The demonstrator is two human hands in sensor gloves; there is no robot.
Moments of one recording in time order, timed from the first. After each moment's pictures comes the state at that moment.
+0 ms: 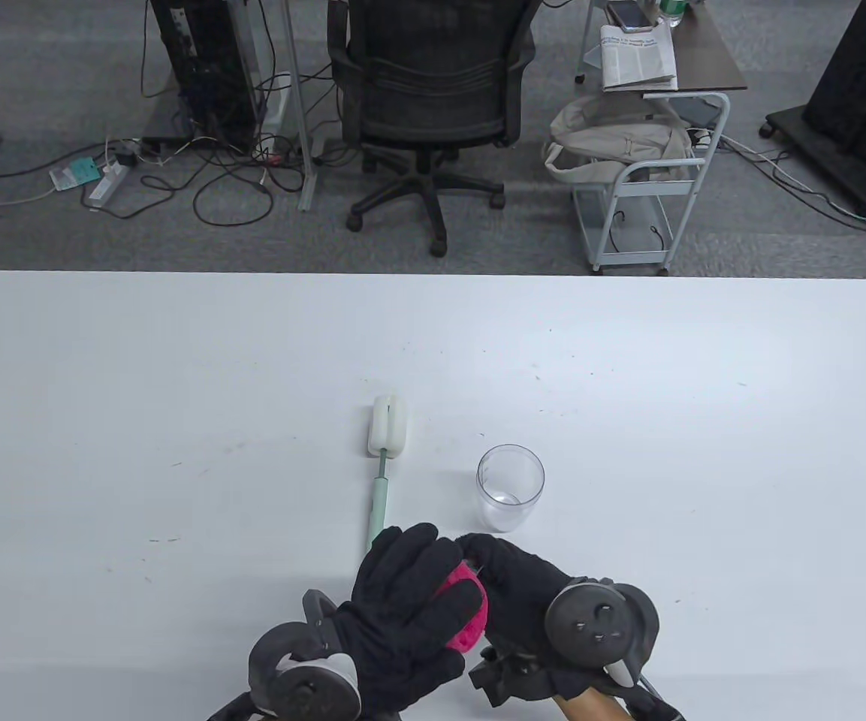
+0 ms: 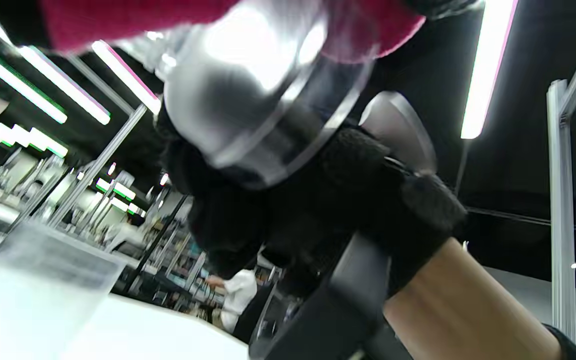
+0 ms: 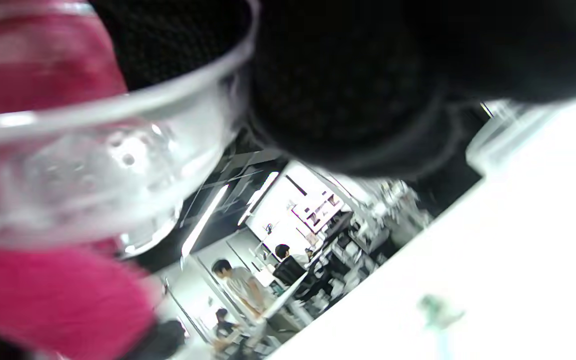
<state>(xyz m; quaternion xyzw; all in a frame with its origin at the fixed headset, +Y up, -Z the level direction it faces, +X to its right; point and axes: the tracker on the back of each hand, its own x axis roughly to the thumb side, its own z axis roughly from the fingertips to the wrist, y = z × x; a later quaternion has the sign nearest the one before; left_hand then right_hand) -0.110 -0.648 -0.159 0.20 -0.45 0.32 0.81 0.098 -0.654 -0.204 0.15 -0.13 0.83 0.52</state>
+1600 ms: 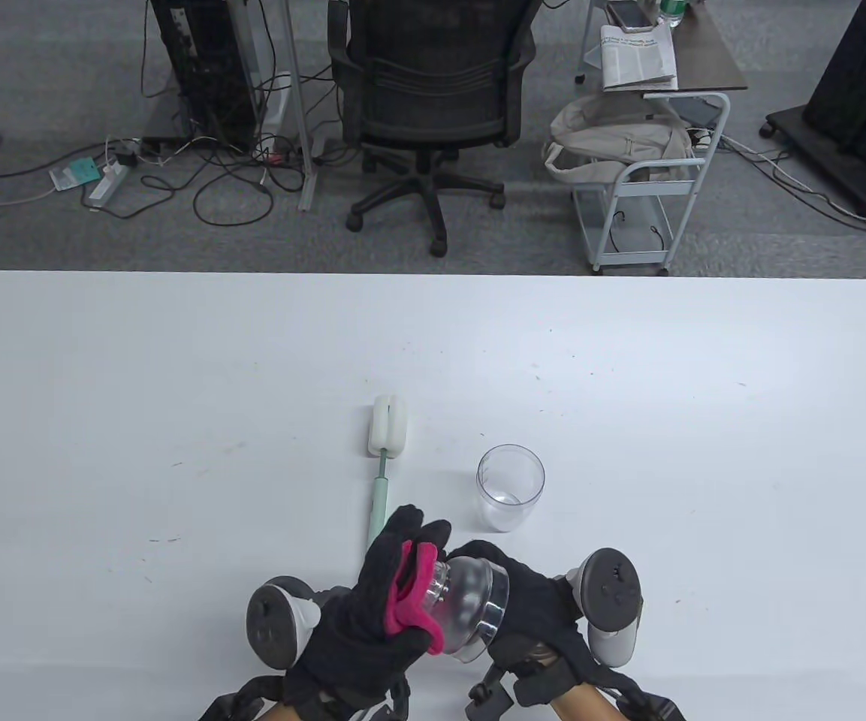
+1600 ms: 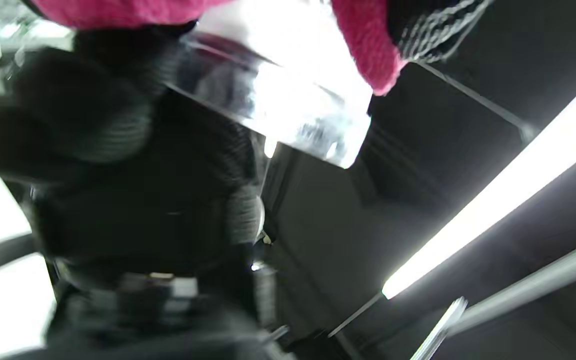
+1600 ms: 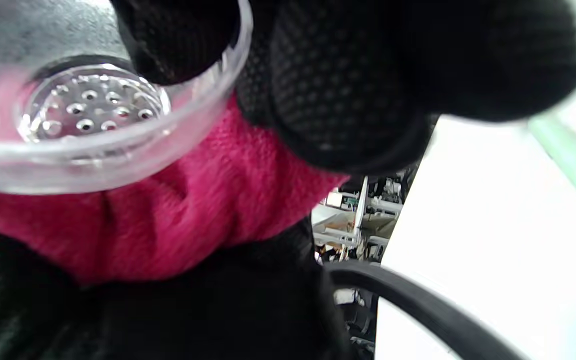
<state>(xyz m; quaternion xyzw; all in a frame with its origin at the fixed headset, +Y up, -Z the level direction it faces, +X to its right) -0.122 -0.664 -0.191 -0.01 -0.44 0.67 0.60 0.086 -0.671 -0.209 0.22 0.00 0.71 0.67</state>
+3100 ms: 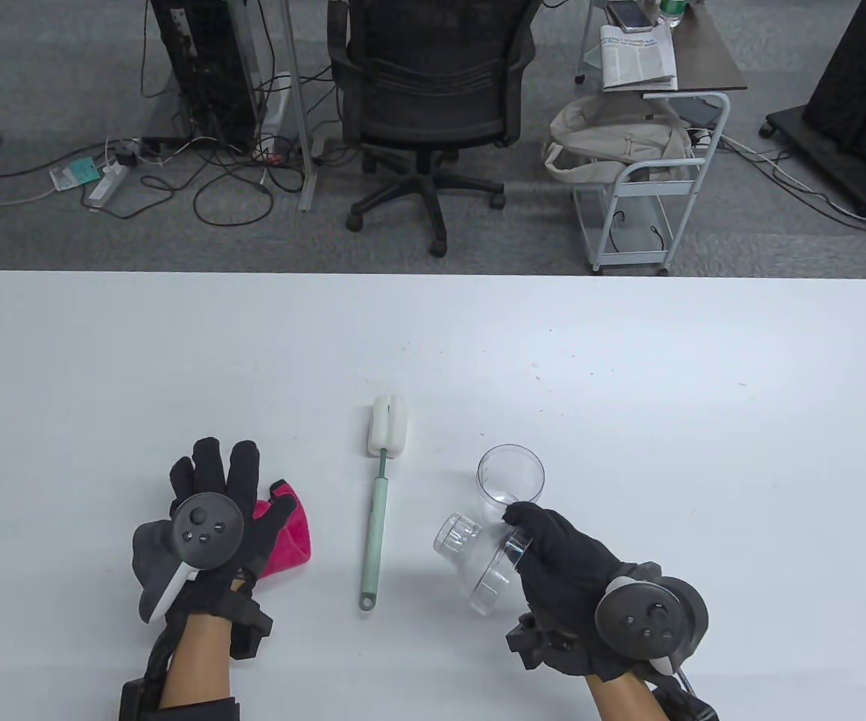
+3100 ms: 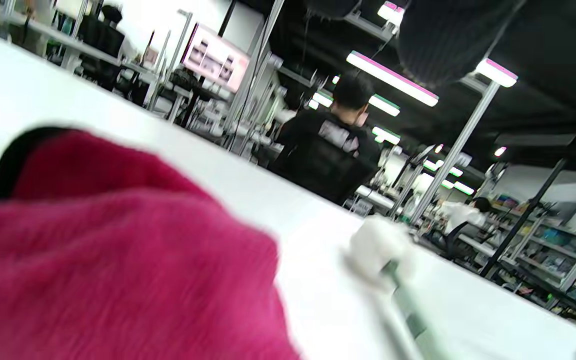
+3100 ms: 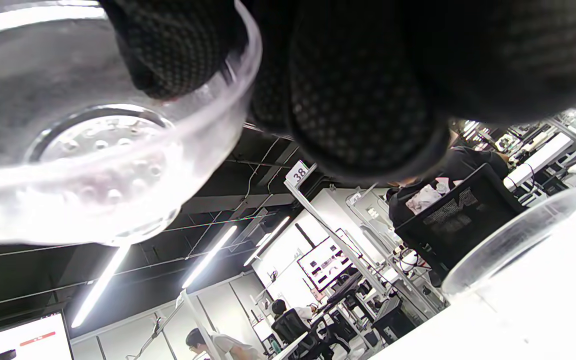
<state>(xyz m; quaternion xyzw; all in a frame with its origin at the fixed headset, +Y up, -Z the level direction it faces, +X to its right) -0.263 -0.679 -0.261 0.05 0.01 0.20 0.98 0.133 -0.644 -0.212 0.17 -0.25 0.85 0.43</state>
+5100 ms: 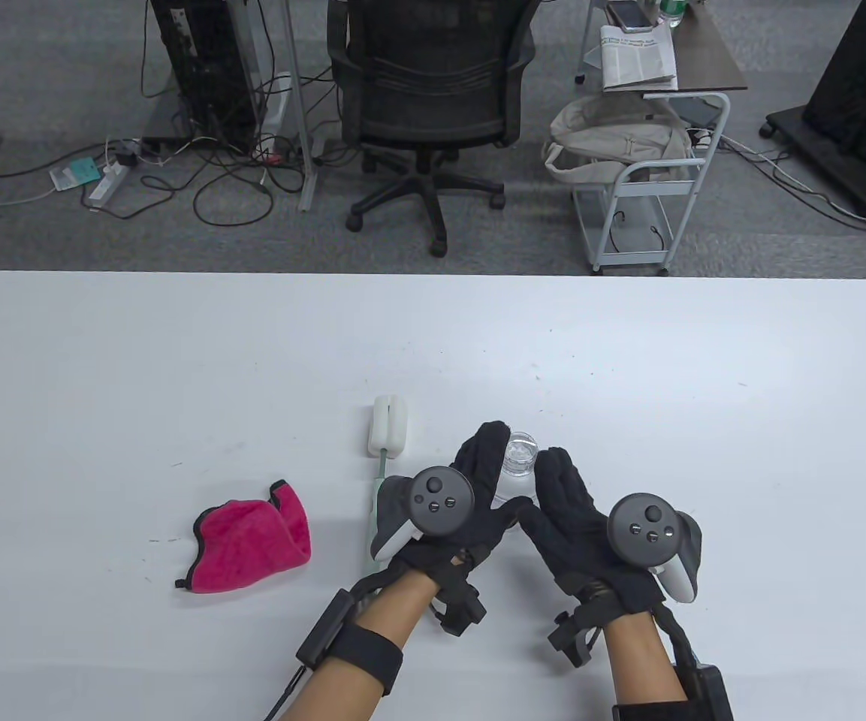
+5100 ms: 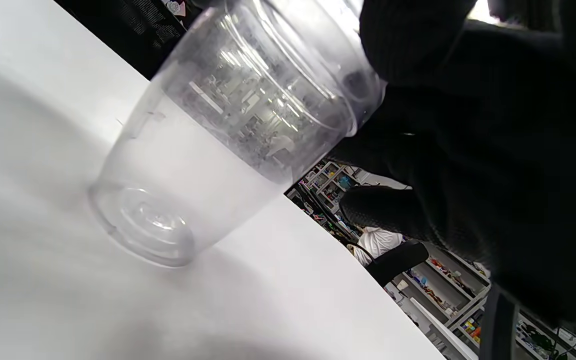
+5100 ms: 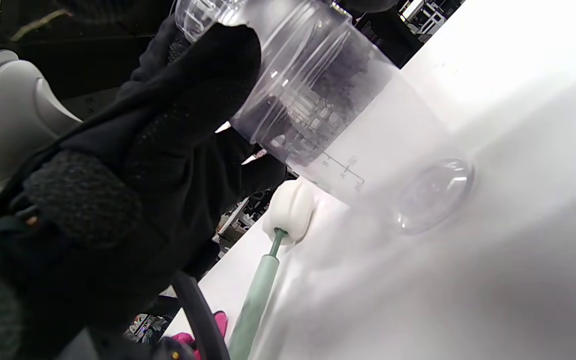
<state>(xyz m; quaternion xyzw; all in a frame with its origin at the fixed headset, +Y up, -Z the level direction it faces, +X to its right) -0.032 -0.722 -0.315 -0.05 -0.24 0.35 0.90 0.168 -0.716 -0.277 0.15 0.02 0.88 0.46</state>
